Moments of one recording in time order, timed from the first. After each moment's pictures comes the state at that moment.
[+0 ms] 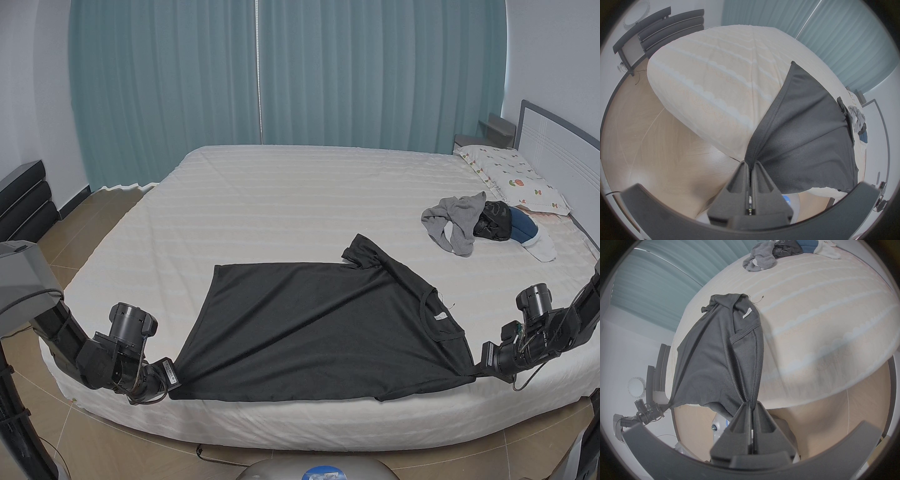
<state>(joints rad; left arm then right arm) -0.19 1.99 -0.55 -0.35 0.03 -0.69 -0.03 1.93 -0.61 -0.23 0.36 0.36</state>
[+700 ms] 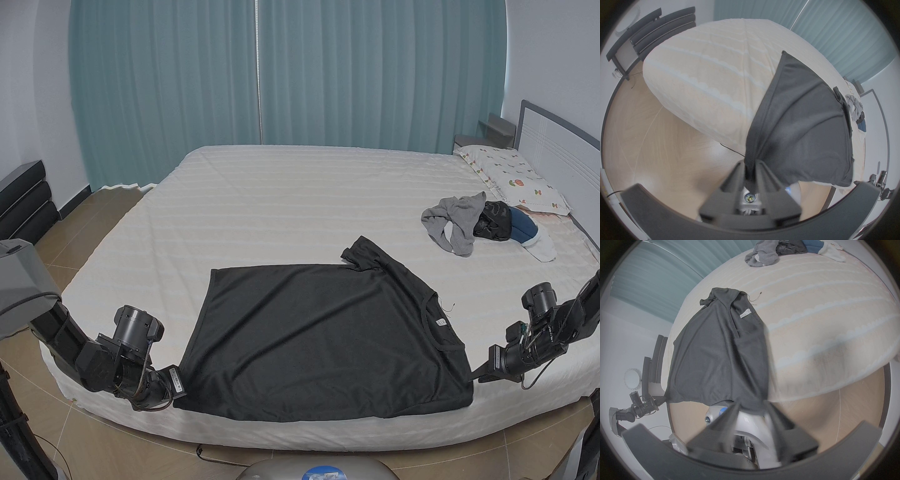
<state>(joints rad) -0.23 1.96 -0.55 -0.29 -0.02 -0.69 -0.07 1.96 -0.66 -0.13 0.37 0.23</state>
